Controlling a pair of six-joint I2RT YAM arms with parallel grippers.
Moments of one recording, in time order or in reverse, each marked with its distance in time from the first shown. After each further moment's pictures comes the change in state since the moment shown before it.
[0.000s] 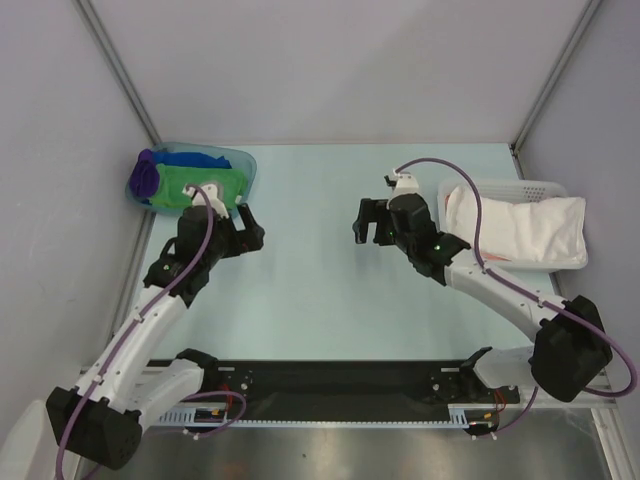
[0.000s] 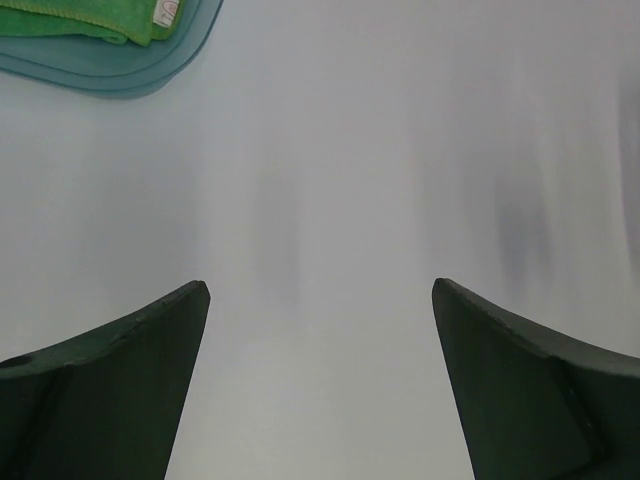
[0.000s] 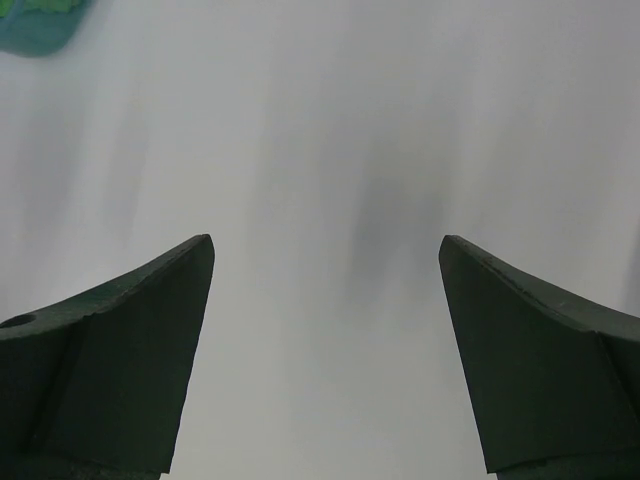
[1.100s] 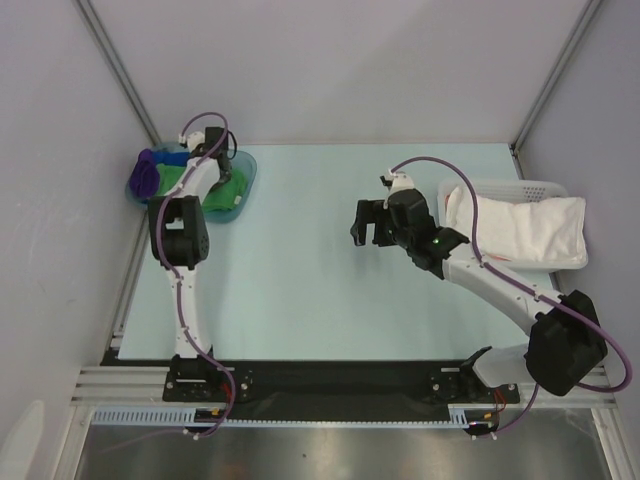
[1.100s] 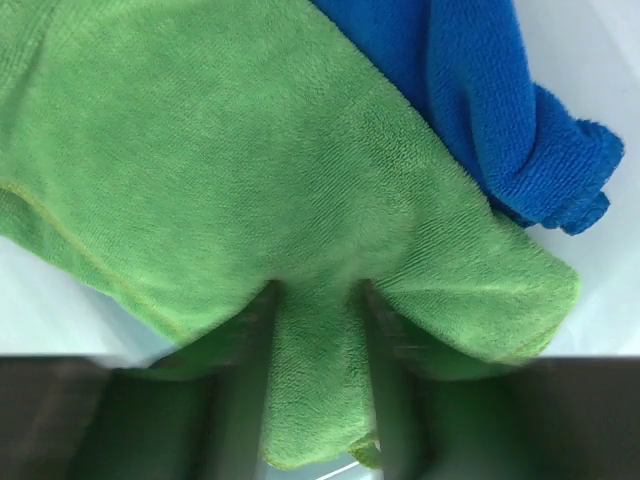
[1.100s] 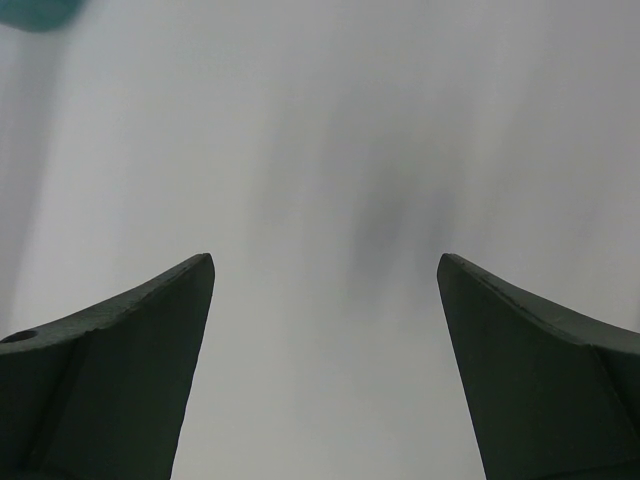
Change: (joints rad) left arm 0.301 1.433 1.150 -0.158 -0.419 -0.186; right arm -0.027 0.041 0.053 -0.075 -0.099 -0.018
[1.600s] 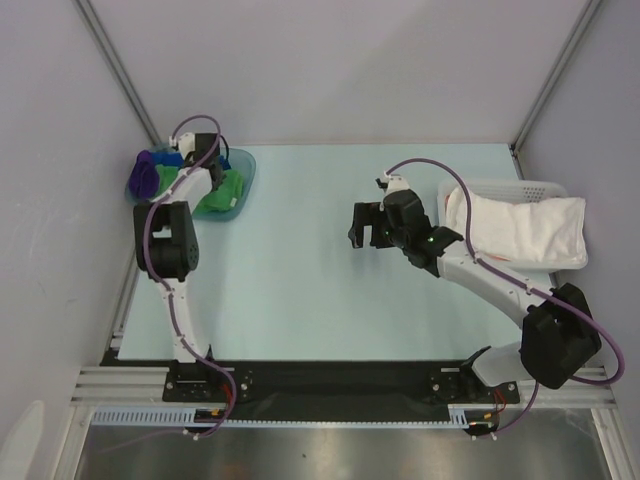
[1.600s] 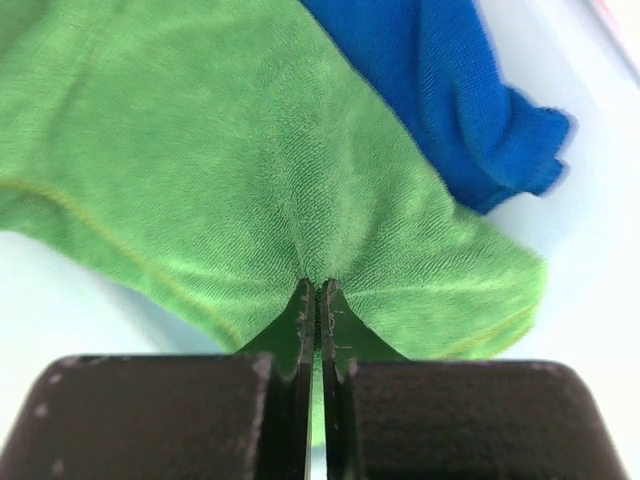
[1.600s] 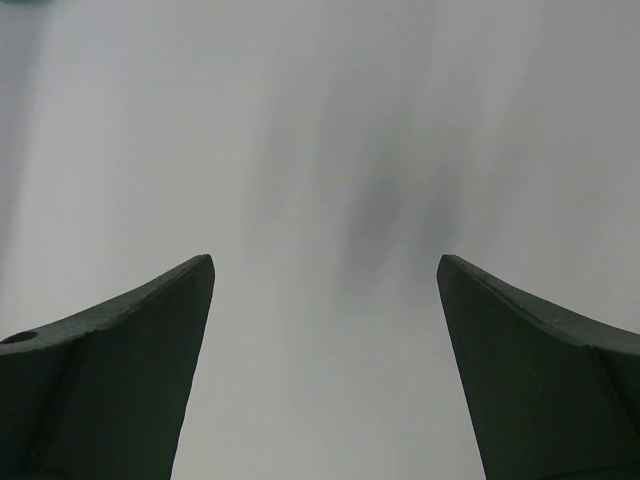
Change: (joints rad) left arm 0.023 -0.136 -0.202 0.179 0.048 0.021; right arm -0.001 0.043 0.003 0.000 -0.016 0.000
